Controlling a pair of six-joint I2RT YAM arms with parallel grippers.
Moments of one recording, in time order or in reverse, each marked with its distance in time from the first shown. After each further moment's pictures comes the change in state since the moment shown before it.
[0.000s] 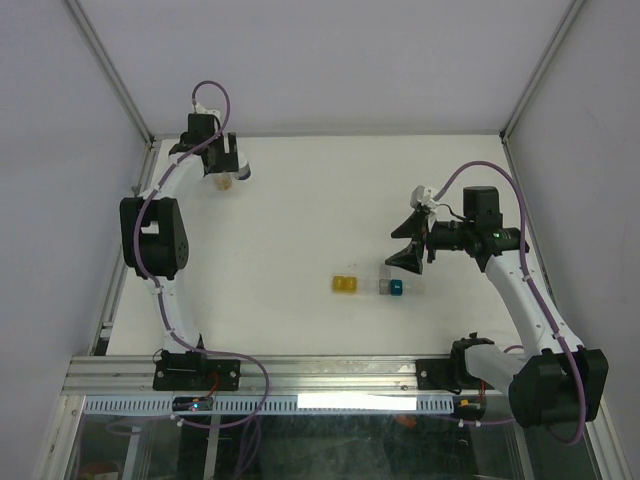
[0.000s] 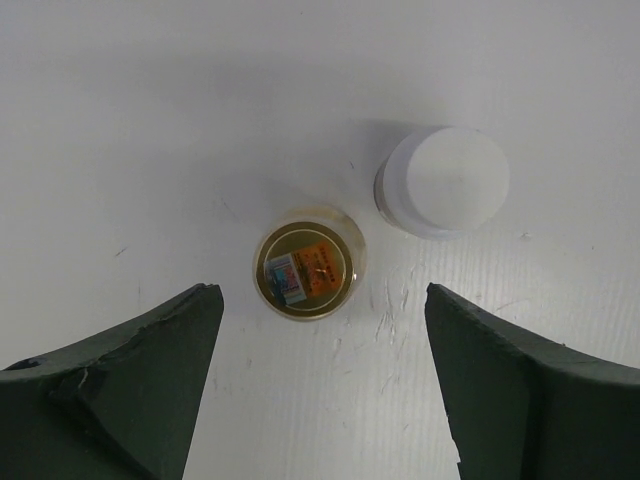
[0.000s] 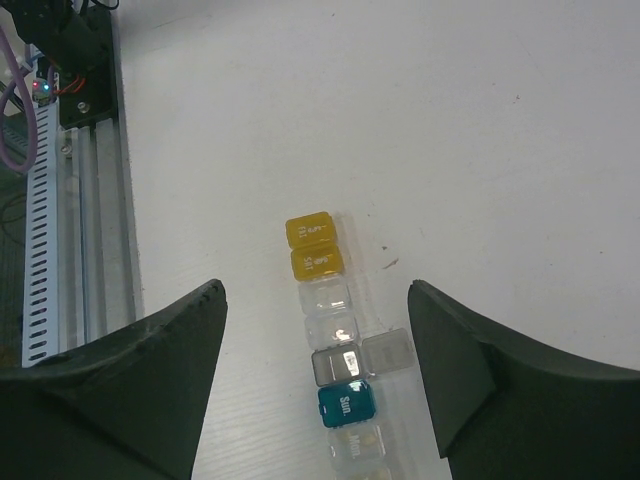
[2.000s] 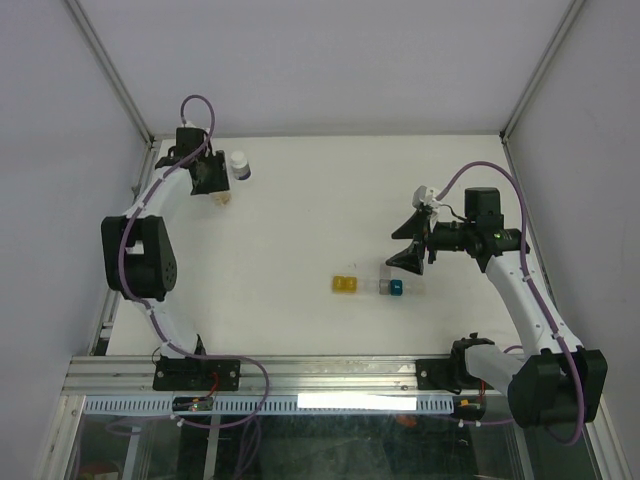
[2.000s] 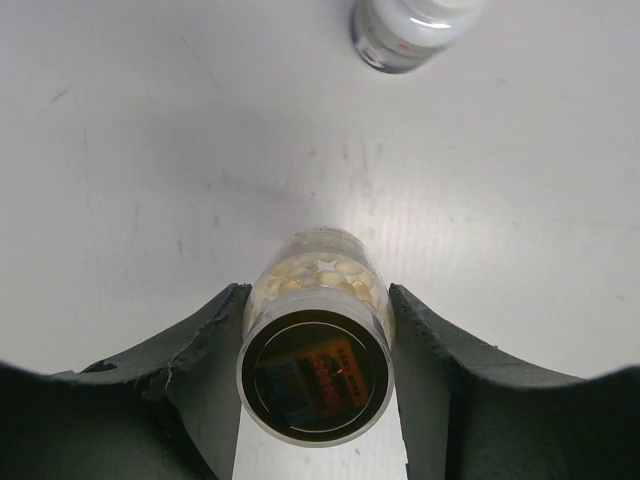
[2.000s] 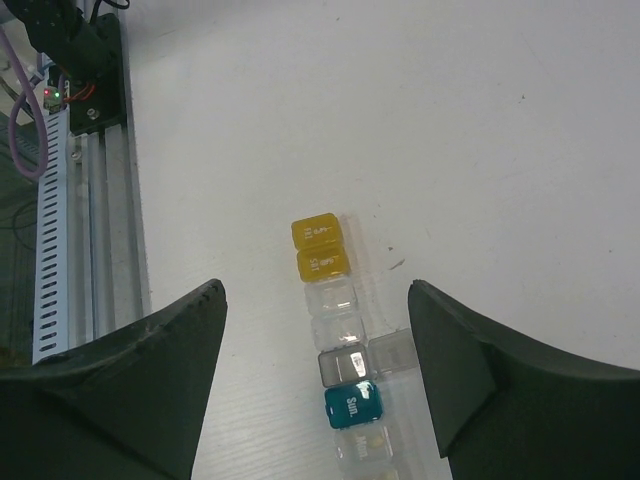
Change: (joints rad) left arm 0.027 -0.140 -0.176 -0.107 0.118 -0.064; right arm -0.015 -0.001 -0.010 0.003 -0.021 0.012
